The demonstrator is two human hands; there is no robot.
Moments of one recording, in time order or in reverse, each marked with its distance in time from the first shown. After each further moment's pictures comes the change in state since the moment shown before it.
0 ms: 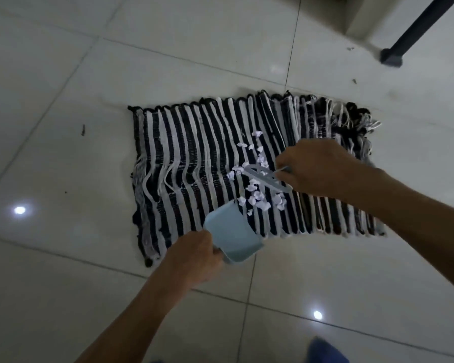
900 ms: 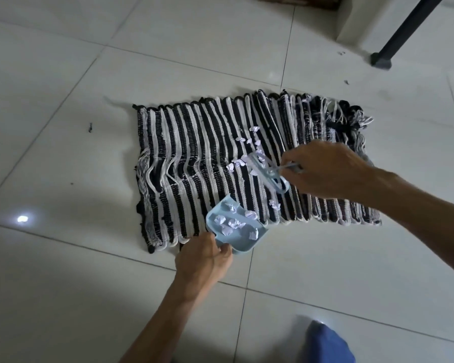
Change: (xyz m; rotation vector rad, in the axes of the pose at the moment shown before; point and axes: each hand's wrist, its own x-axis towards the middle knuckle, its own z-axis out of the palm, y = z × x) left_hand -0.020 0.007 0.048 -0.240 0.266 -0.076; right_hand -0.045 -0.012 0.006 0.183 0.056 0.053
